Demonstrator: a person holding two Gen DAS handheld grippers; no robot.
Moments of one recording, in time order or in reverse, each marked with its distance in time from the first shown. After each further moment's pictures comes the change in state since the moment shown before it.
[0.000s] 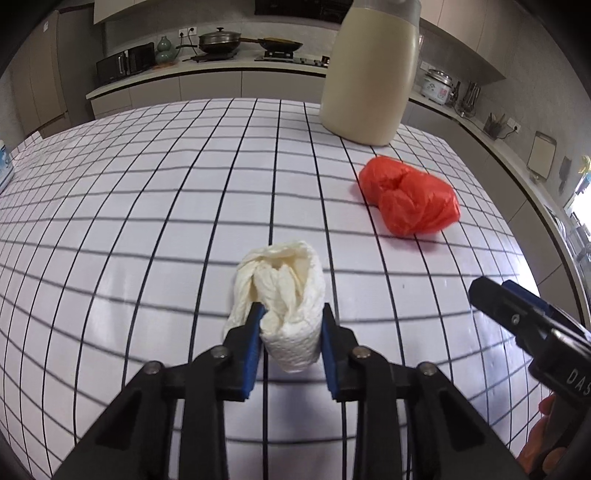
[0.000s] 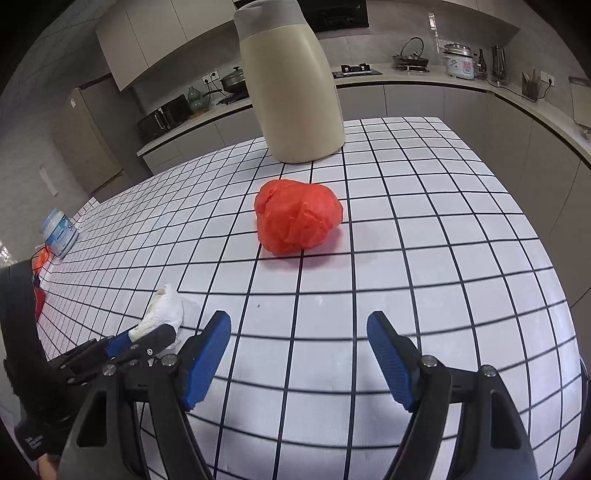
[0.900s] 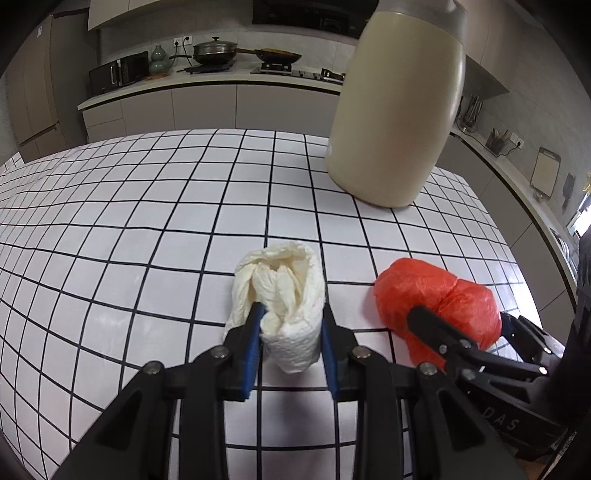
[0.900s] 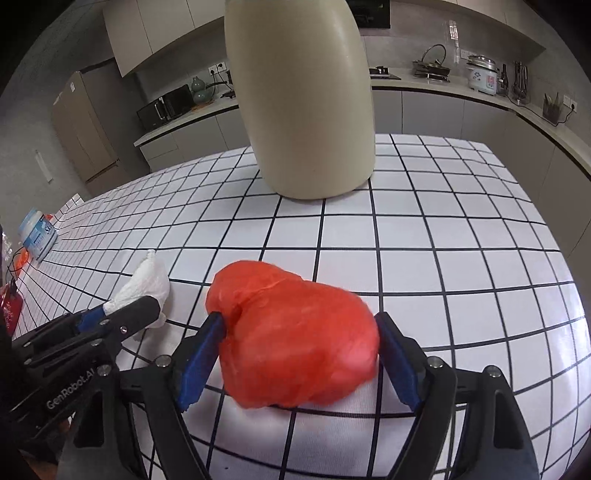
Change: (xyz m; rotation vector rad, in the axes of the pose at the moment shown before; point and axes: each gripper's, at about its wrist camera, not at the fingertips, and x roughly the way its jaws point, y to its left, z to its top) left arm 0.054 0.001 0.082 -0.011 -0.046 -0.015; right arm 0.110 0.003 0.085 -0.077 0.011 -0.009
